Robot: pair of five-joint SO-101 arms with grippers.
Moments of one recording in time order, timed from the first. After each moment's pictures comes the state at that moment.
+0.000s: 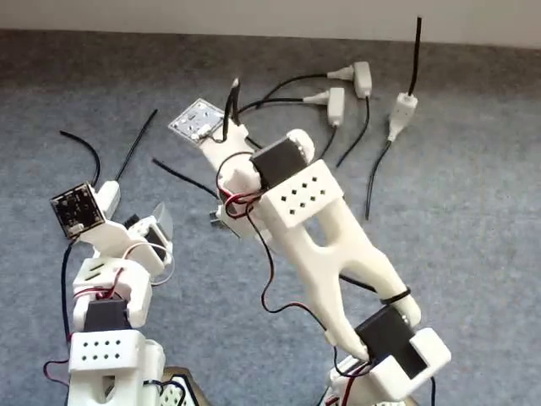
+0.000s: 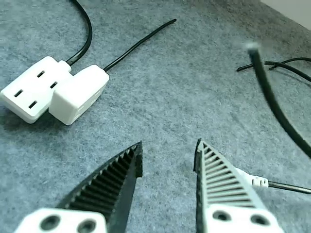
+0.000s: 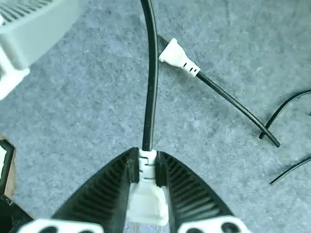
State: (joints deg) left arm -11.1 -77.4 85.8 35.0 27.1; right arm -40.4 -2.4 -9.1 94.0 15.3
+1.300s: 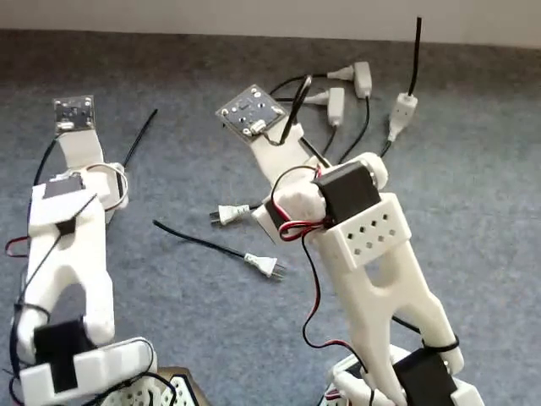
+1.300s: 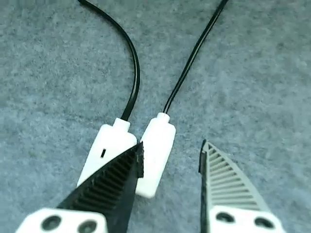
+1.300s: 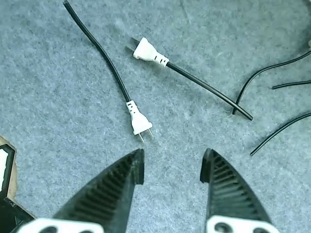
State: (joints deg) left arm -23.6 -7.6 34.3 40.0 -3.6; right arm -34.6 -20.2 -3.6 98.4 14.7
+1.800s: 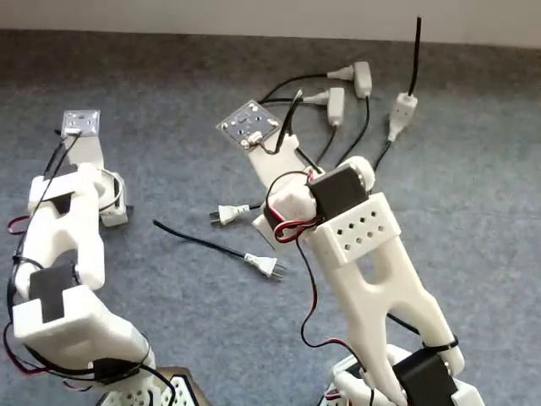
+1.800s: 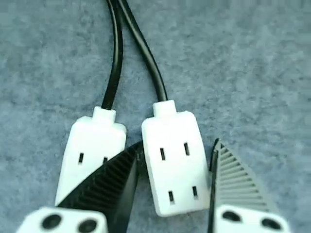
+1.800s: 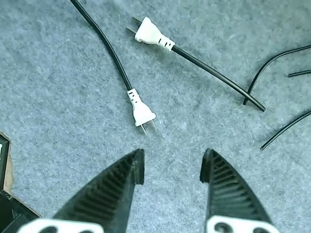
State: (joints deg) left arm -26.2 8.9 25.2 43.9 -8.2; right arm -34.6 -20.3 3.1 95.3 14.7
